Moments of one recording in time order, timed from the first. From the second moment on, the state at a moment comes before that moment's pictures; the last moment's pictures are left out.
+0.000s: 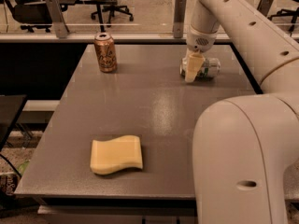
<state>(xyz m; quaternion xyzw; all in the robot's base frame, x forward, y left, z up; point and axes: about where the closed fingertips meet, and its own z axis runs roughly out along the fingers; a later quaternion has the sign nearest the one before) 0.711 -0.155 0.842 -0.66 0.75 0.00 0.08</state>
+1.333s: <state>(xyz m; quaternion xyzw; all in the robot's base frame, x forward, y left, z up) 0.661 -0.119 0.926 -0.60 0.74 0.16 0.26</state>
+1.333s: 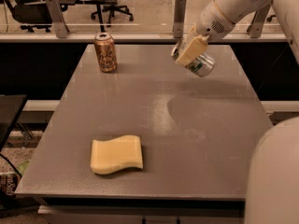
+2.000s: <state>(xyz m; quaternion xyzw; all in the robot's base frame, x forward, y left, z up) 0.646 -0.111 0.941 -0.57 0.69 0.25 0.37</state>
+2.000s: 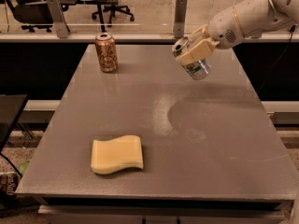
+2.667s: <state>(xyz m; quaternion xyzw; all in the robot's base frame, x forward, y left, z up) 0.648 -0.109 0.937 -0.52 0.66 0.33 0.43</state>
